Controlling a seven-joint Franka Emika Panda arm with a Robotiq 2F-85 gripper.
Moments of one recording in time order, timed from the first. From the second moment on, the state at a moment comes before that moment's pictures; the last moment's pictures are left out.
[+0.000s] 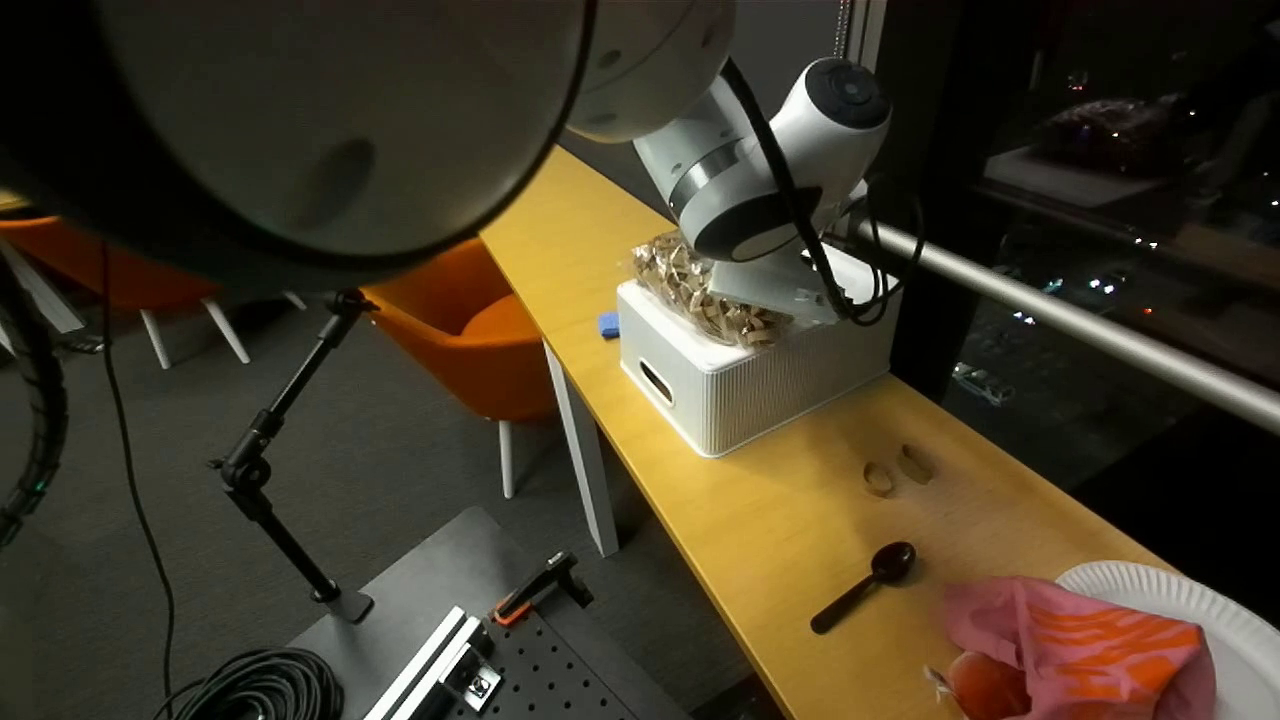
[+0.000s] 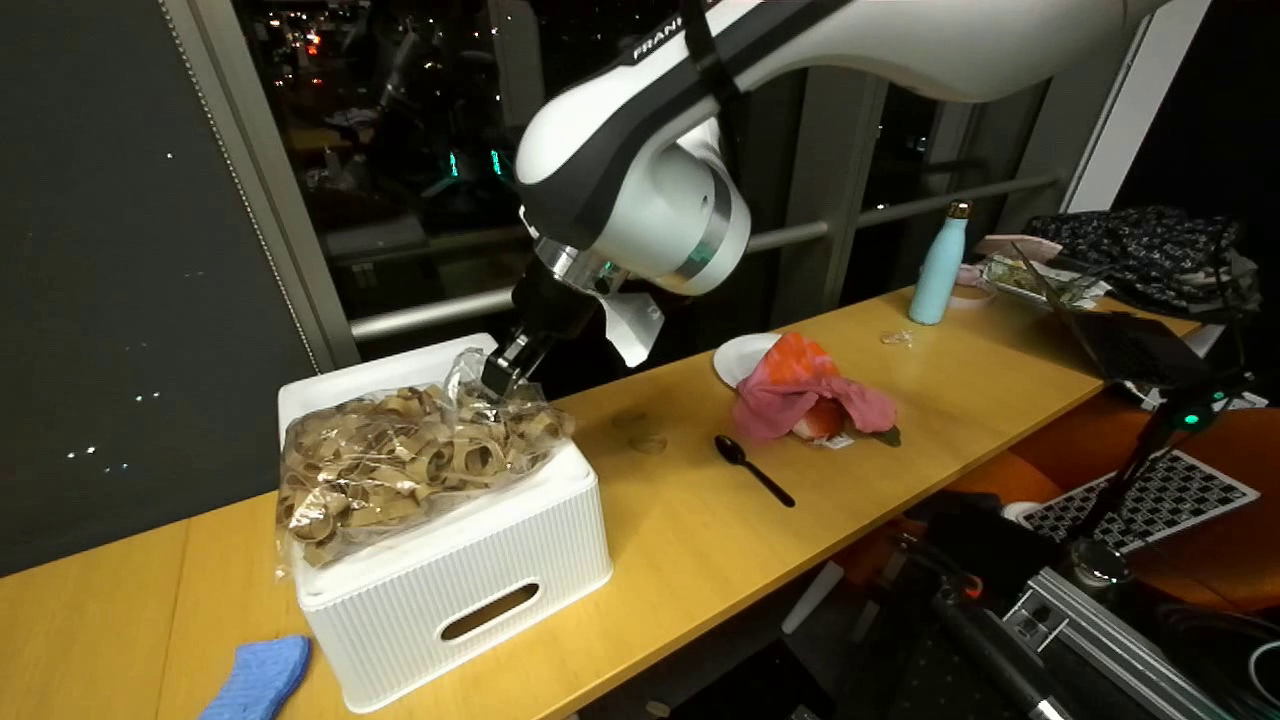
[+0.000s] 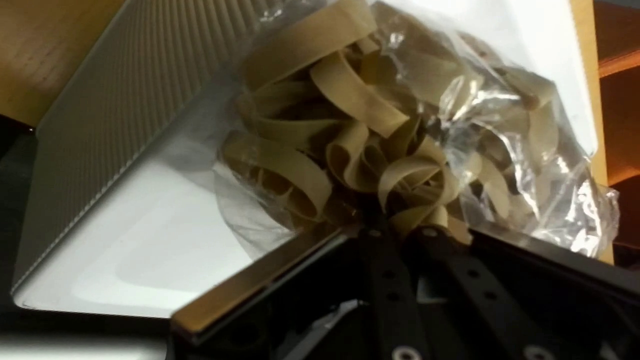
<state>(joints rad) -0.24 0.56 0.45 -1.80 0.52 2.69 -0.87</state>
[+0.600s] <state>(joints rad) -0.26 0.54 0.45 -1.81 0.52 2.69 -0.87</state>
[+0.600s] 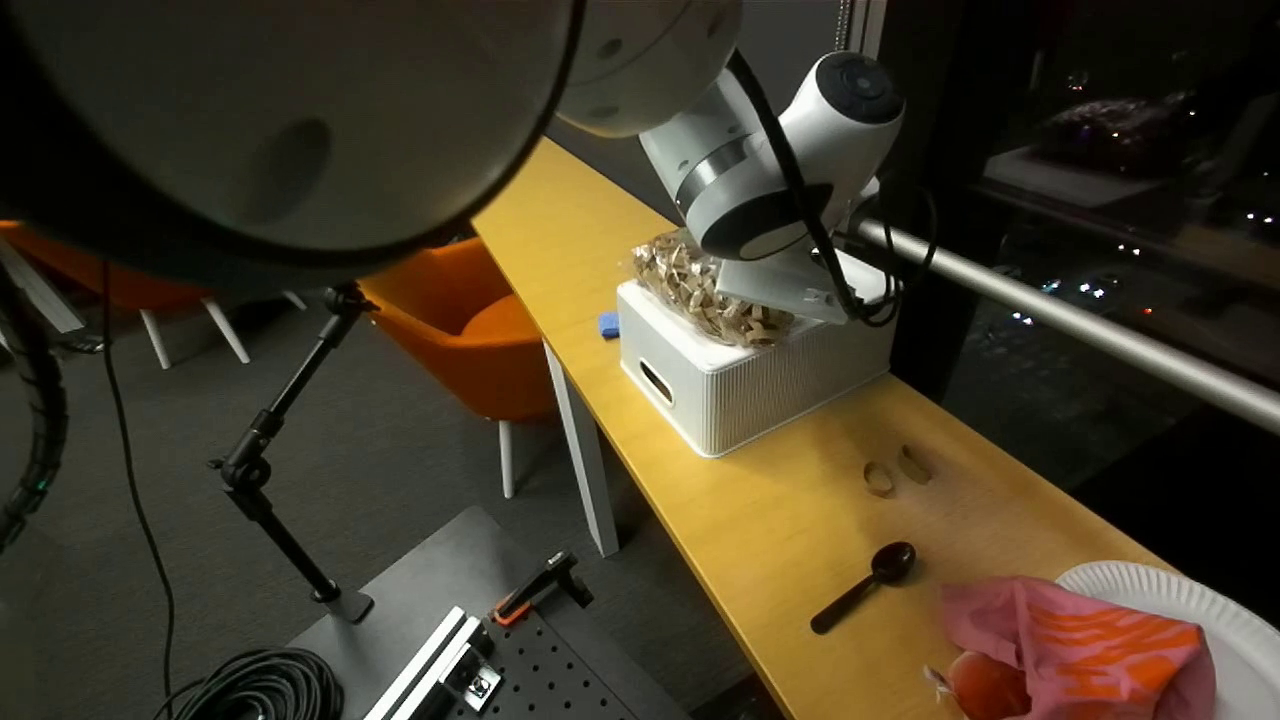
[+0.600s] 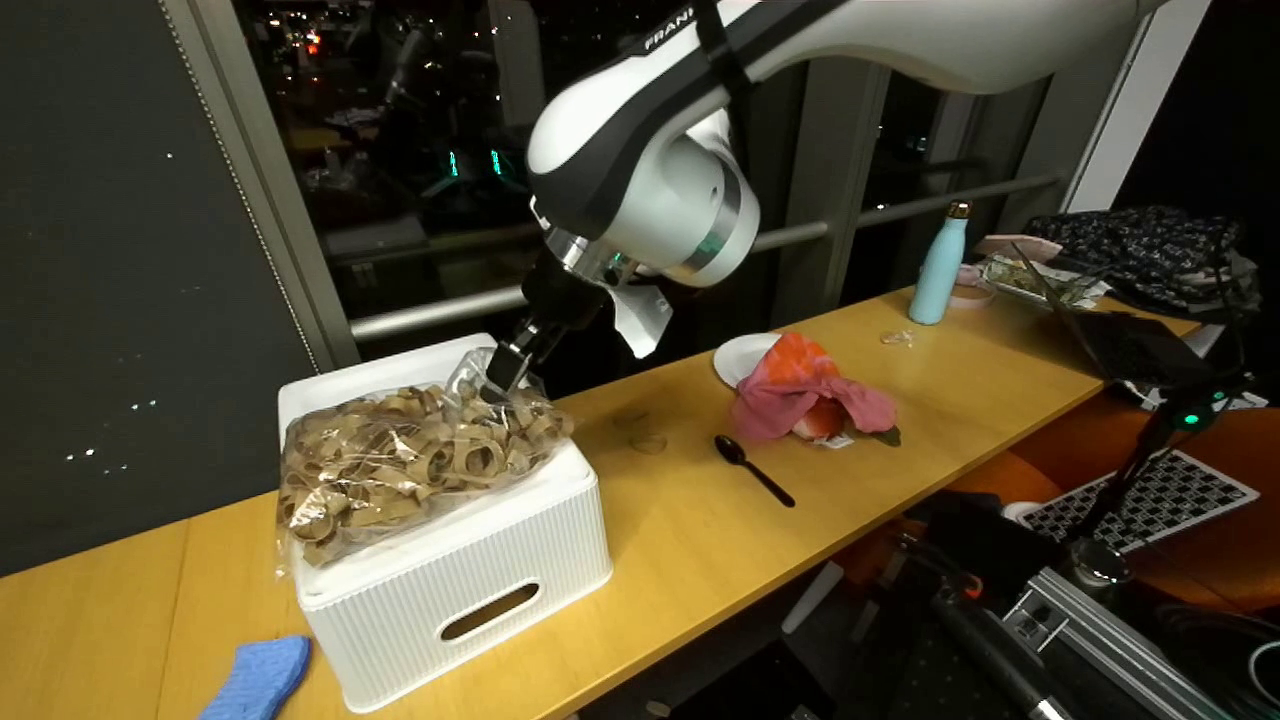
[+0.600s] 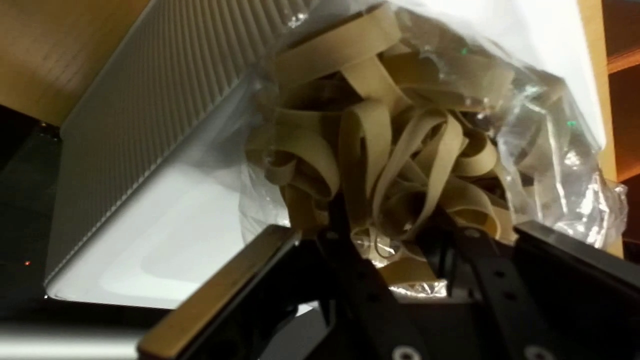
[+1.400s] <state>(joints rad) -0.29 0.34 0.41 -2.01 0.62 2.69 -0.88</state>
